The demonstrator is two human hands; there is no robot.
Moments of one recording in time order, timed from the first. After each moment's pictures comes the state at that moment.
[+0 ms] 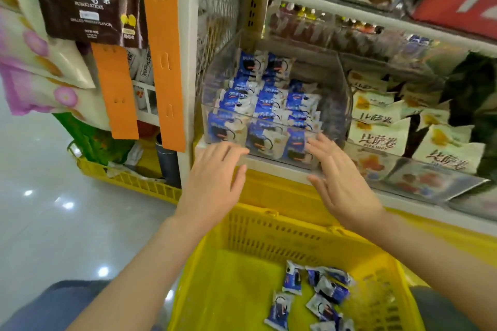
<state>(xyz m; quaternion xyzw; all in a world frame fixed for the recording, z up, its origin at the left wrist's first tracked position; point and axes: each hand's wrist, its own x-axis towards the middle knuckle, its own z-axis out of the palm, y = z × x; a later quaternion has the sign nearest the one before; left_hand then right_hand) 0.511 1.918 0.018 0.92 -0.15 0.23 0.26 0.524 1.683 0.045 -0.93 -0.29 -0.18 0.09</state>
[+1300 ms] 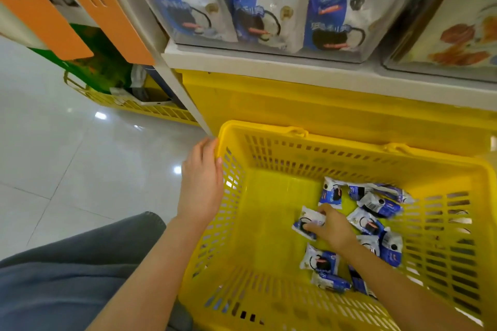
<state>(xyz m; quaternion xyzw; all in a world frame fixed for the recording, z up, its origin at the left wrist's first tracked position) 0.482 1.919 -0.138 0.96 0.06 0.03 0.27 0.442 1.659 -0.276 -0.88 0.12 0.35 0.30</state>
